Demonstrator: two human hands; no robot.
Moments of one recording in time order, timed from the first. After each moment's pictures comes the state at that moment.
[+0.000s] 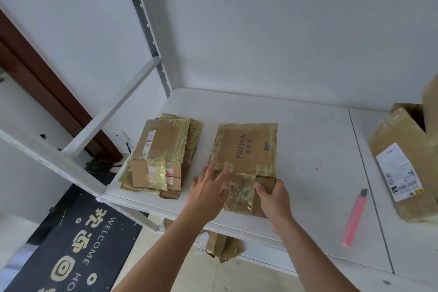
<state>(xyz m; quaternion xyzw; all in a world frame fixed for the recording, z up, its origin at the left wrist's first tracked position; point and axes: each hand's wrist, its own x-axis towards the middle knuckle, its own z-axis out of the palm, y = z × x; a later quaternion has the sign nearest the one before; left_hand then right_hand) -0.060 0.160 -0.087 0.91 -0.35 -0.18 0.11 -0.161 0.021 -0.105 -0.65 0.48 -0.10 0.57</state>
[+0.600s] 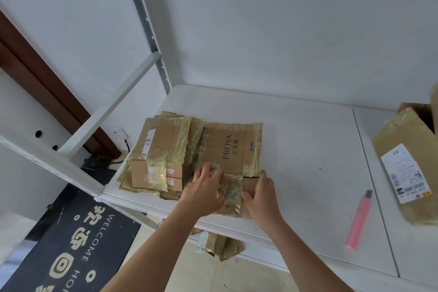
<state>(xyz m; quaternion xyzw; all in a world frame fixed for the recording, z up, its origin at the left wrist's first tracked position) -0.037 0.165 -0.094 0.91 -0.37 -0.18 0.05 -0.144 0.041 -0.103 -0.83 0.37 0.01 0.41</state>
